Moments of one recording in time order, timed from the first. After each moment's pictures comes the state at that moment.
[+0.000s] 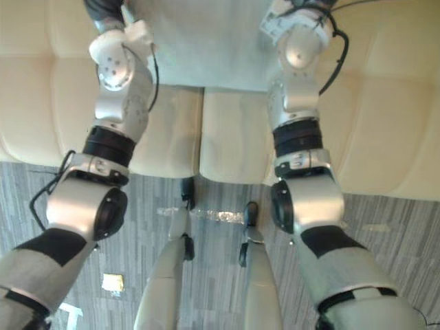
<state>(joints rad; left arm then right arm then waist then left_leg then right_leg) -1.38 0.17 -0.01 0.80 -0.36 -0.34 0.47 -1.41 -0.28 -0.08 0.72 0.28 -0.24 -0.52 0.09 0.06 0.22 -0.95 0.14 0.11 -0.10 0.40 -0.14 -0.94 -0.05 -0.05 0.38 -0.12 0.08</state>
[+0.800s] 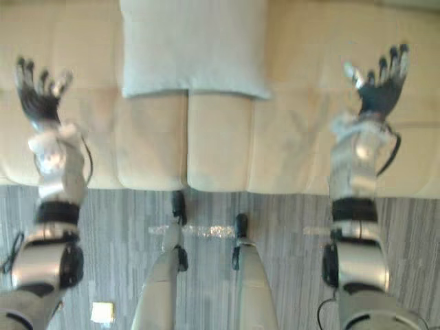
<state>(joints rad) -0.55 0.36 0.19 0.48 -0.39 -0.32 0.28 -0.54 -0.47 -0.27 0.35 0.54 -0.26 -0.25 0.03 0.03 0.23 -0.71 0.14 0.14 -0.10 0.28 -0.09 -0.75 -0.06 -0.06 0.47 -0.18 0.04</state>
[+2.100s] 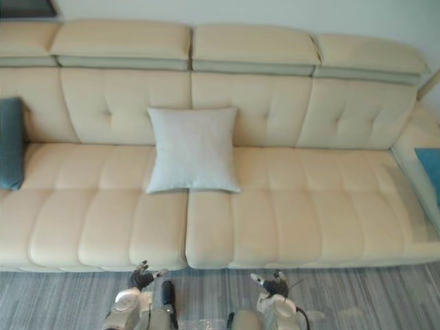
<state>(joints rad) -0.02 0.03 0.17 0.94 0.00 -0.17 0.13 0.01 0.00 -0.26 0.93 0.08 -0.11 -0.13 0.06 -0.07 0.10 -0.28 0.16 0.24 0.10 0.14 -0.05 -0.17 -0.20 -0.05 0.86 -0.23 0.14</state>
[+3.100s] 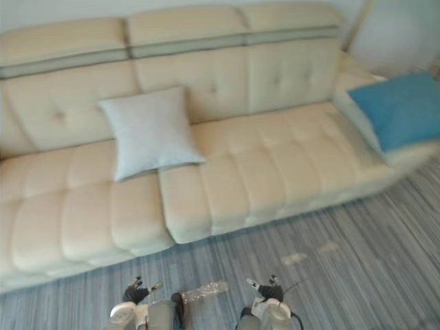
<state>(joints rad) 0.02 0.04 0.15 1.02 0.00 -0.14 0.13 -0.02 0.02 -0.26 0.98 0.08 -0.10 -0.16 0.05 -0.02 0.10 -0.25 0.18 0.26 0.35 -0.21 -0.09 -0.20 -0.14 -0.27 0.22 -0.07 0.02</state>
